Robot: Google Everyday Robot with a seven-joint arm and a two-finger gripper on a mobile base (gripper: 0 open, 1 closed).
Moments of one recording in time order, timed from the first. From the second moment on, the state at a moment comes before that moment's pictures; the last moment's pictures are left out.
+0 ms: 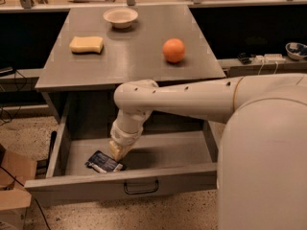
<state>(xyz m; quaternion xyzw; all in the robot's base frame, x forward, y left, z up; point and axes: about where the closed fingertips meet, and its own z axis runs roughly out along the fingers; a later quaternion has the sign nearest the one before) 0.511 0.111 0.595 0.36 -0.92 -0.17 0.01</state>
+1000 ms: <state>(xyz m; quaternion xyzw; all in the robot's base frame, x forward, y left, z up) 0.518 0.107 0.634 0.39 -0.90 -0.17 -0.04</state>
